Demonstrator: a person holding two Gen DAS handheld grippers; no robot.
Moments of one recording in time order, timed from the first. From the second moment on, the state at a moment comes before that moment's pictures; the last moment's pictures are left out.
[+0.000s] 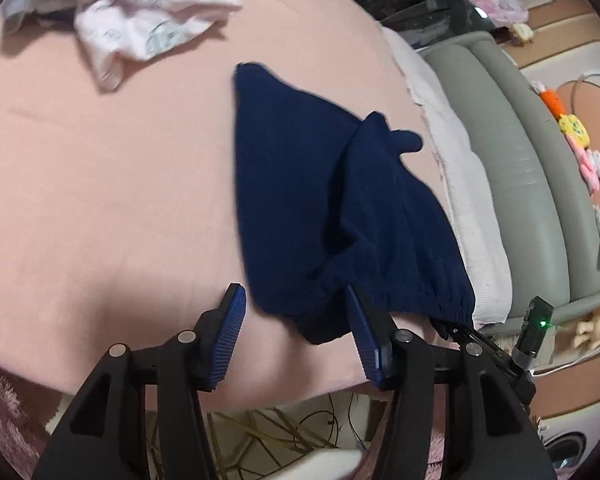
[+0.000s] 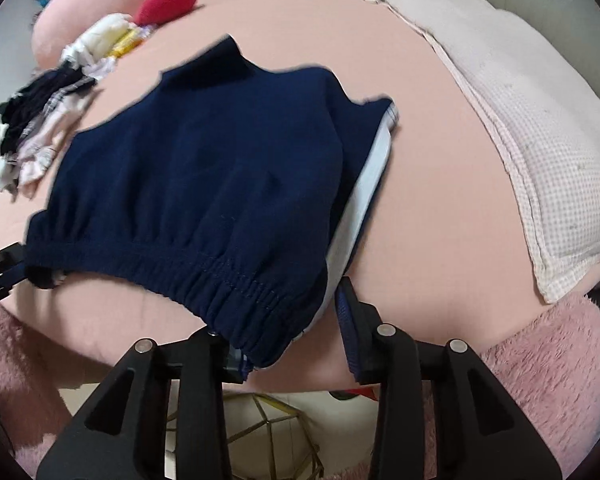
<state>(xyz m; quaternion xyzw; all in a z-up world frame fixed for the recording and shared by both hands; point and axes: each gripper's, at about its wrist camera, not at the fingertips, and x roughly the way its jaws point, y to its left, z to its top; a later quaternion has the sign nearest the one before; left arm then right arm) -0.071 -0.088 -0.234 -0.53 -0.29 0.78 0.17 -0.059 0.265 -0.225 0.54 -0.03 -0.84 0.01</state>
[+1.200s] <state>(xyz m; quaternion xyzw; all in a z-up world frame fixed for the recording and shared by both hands) -0.145 -0.030 -0.271 -0.55 -0.22 0.79 0.13 -0.100 0.262 -0.253 0.57 -0.14 -0.81 0.02</state>
